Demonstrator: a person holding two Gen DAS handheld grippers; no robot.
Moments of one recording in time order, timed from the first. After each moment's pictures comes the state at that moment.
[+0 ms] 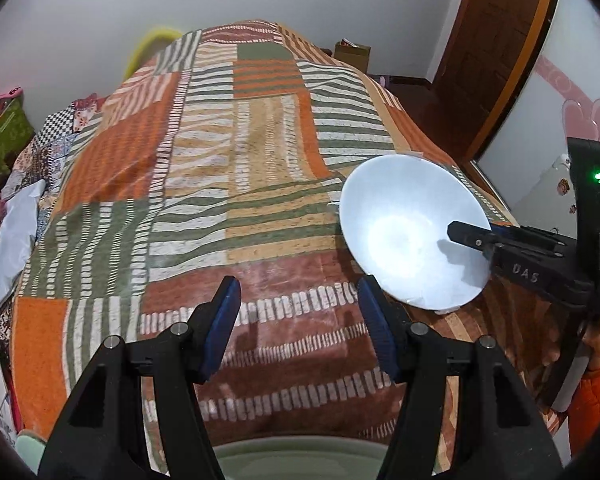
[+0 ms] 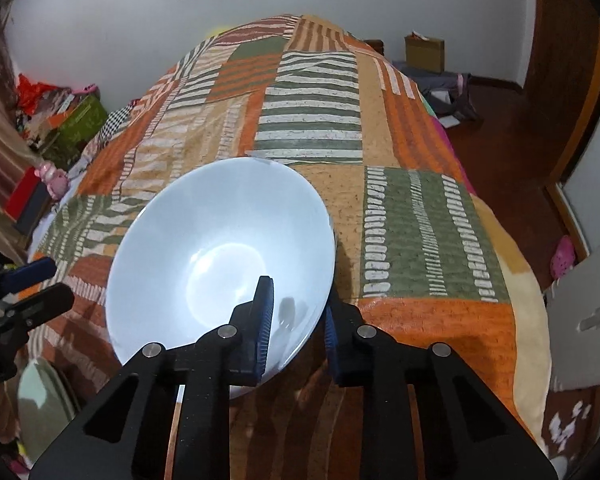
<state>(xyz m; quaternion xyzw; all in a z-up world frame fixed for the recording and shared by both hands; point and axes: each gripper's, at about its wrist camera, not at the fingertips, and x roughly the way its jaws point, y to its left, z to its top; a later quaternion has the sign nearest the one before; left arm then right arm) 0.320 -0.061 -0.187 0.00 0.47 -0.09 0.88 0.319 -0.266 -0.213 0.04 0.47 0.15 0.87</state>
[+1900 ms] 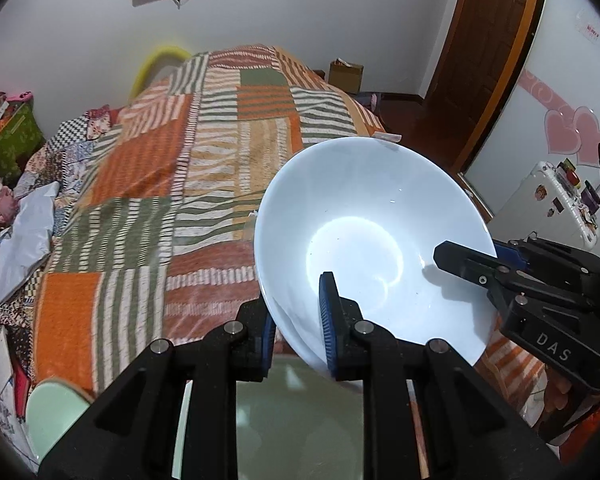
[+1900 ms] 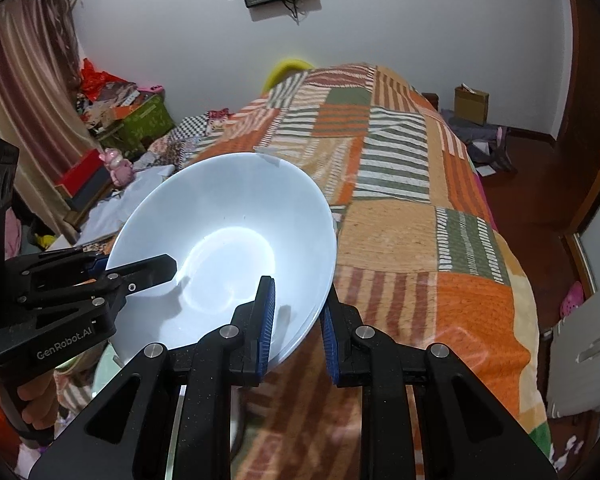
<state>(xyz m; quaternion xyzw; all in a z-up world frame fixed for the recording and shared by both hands) 0.243 -0.053 -0.126 -0.01 0.44 -0.09 0.89 0.235 -0.205 -0.133 0.02 0.41 0.22 0.88</state>
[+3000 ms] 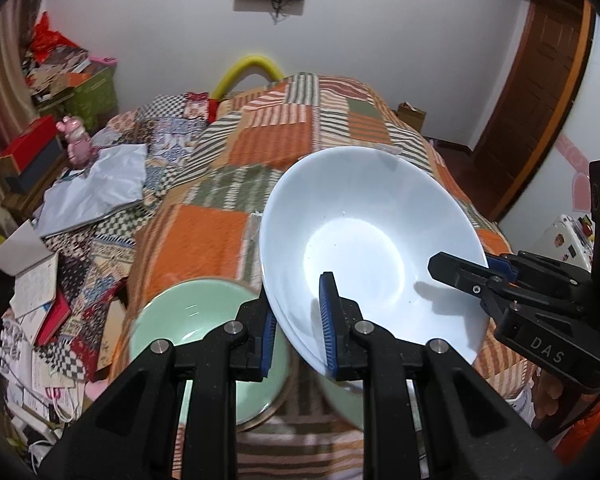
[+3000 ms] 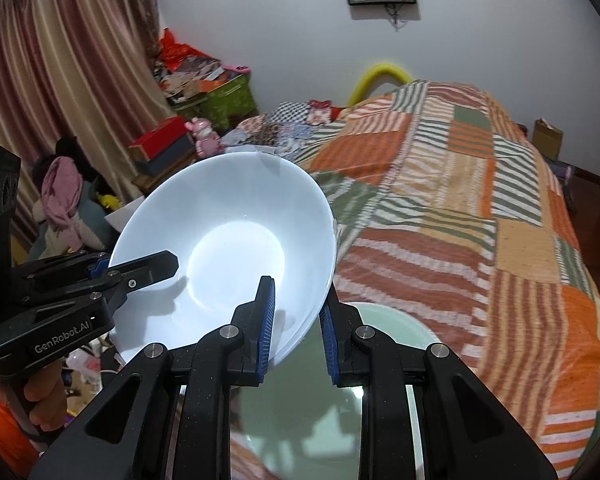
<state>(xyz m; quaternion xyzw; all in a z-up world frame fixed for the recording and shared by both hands) 0.109 0.104 -0.096 -0.08 0.40 0.02 0.91 0.160 -0.064 -0.121 -0.02 0.39 0.34 0.85</state>
